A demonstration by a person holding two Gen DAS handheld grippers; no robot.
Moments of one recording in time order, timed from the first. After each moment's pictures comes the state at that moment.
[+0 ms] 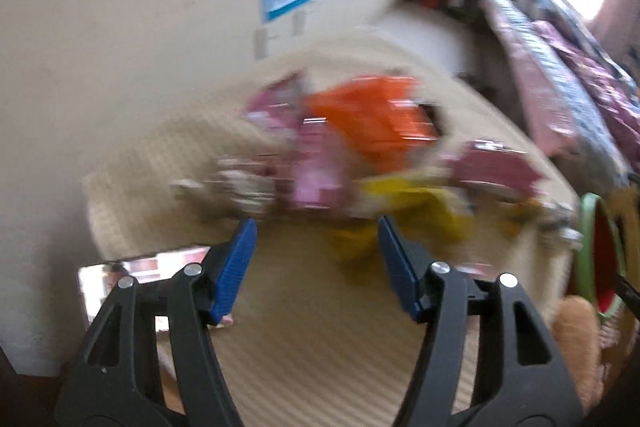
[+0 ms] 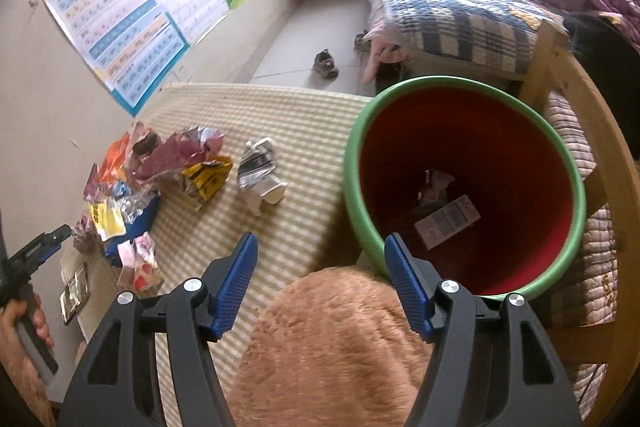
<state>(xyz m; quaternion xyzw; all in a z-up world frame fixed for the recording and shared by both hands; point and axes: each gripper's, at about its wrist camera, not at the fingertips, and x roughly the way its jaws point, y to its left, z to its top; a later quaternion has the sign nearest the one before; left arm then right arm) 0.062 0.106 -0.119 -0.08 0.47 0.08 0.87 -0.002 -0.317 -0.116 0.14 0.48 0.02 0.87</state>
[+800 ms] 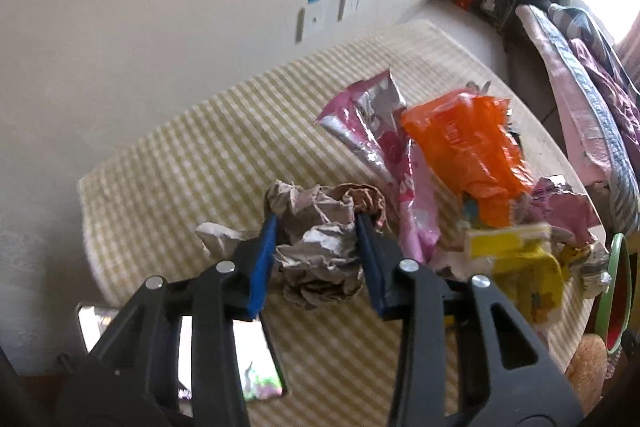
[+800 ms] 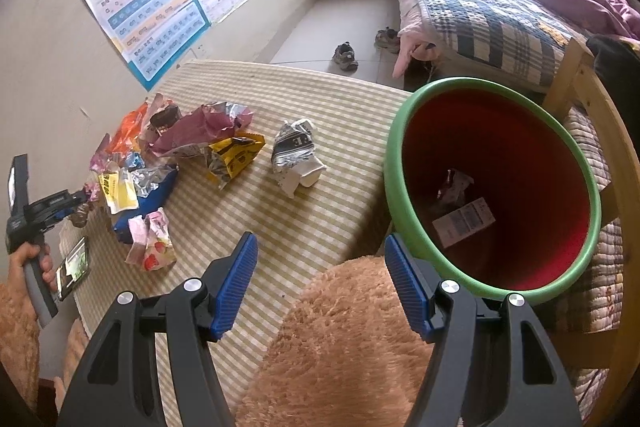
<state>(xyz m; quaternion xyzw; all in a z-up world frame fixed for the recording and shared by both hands) 0.098 0.157 -0.145 -0.11 0.48 0.10 0.86 -0.003 -0.284 -0.118 0.11 0.48 0.04 0.87</state>
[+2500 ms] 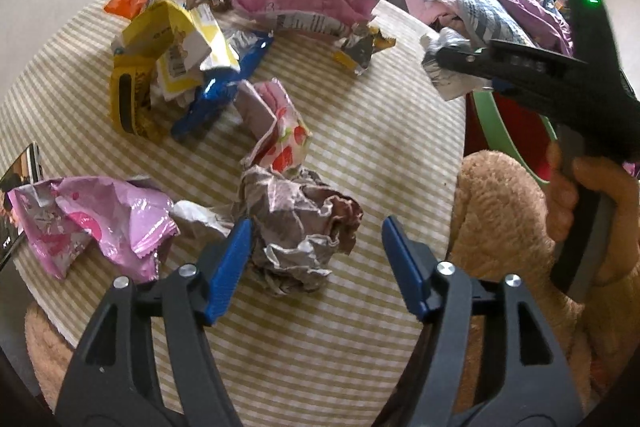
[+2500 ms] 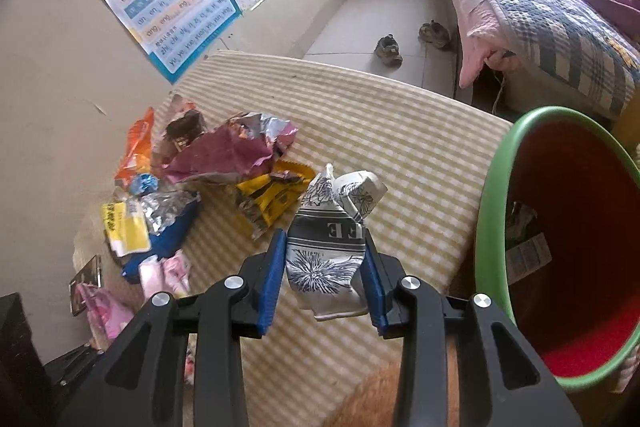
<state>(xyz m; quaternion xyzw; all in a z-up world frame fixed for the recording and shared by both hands) -0.009 -0.037 -0.161 -0.06 0.56 -0.14 0.82 0.071 -0.253 -0.141 0.12 0.49 0.11 0.85</state>
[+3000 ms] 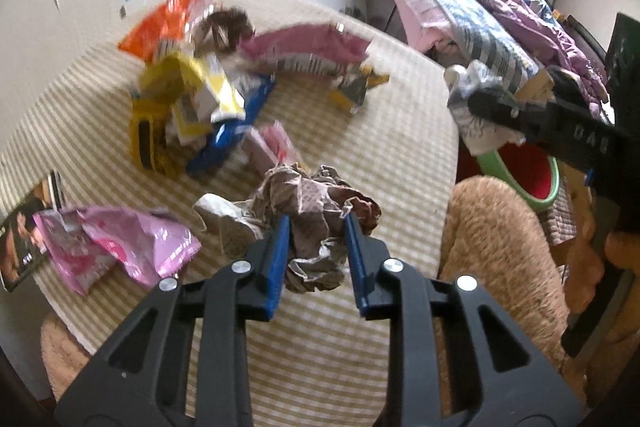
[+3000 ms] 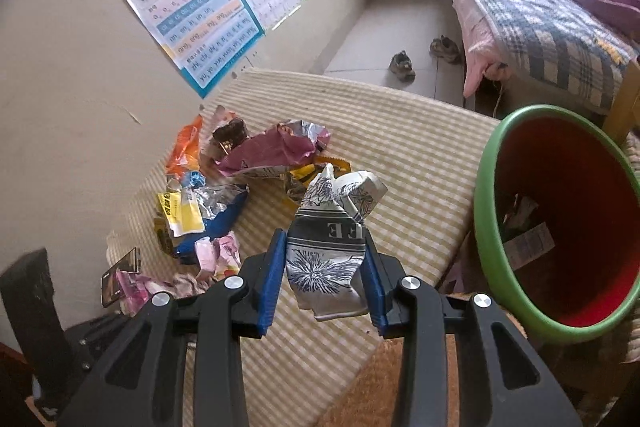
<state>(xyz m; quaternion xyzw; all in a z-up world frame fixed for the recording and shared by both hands) -0.008 -0.039 -0.127 -0.04 0.51 -0.13 0.85 0.026 -0.252 -0.103 0.14 0.46 0.13 0.87</state>
